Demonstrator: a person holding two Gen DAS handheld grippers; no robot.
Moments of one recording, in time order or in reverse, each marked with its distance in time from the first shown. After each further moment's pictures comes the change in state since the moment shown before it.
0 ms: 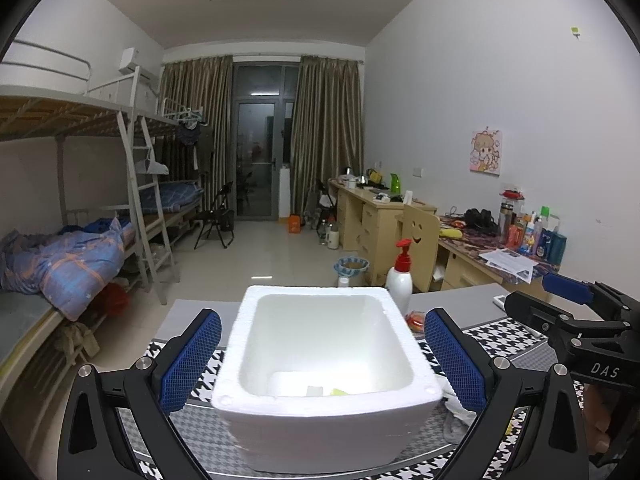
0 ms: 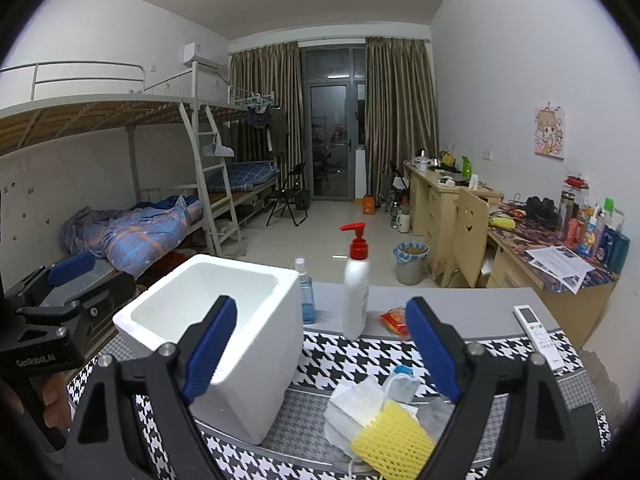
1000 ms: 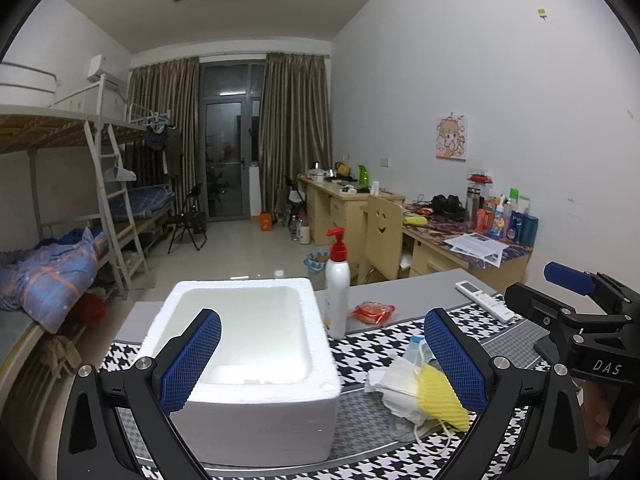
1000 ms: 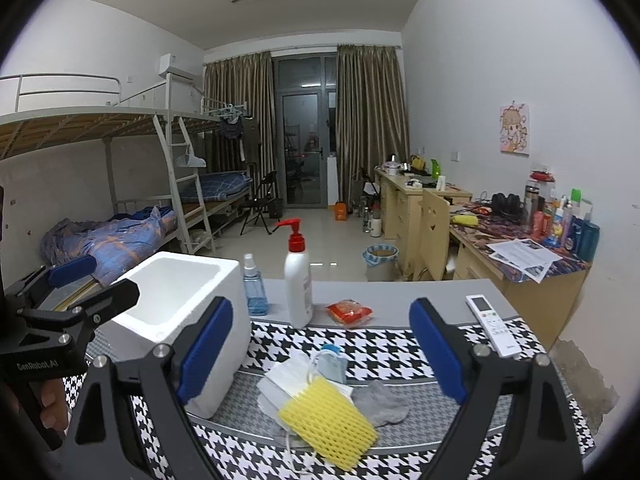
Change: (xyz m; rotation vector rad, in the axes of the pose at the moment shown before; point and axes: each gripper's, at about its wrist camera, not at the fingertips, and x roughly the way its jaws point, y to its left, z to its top) left arm -0.003 -0.059 -0.006 0.064 0.018 -0.097; right arm -0.043 -0.056 -0.022 0.035 -0.037 -0.093
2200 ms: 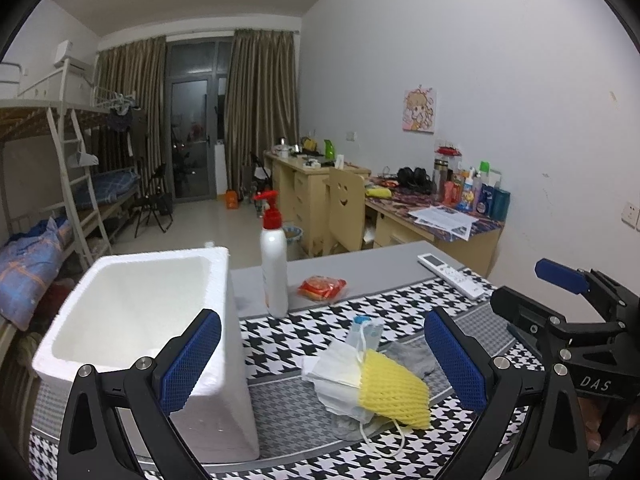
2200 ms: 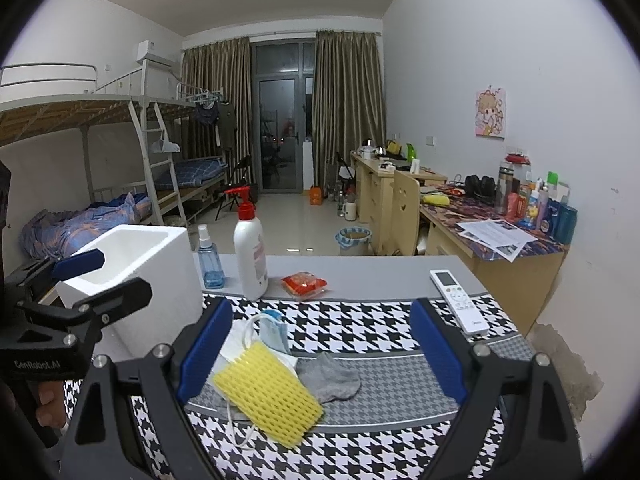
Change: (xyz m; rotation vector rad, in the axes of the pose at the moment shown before) left arm 0.039 -0.041 -0.018 0.021 0.097 -0.121; right arm 0.006 -0.048 -0.029 0.010 0.059 -0.082
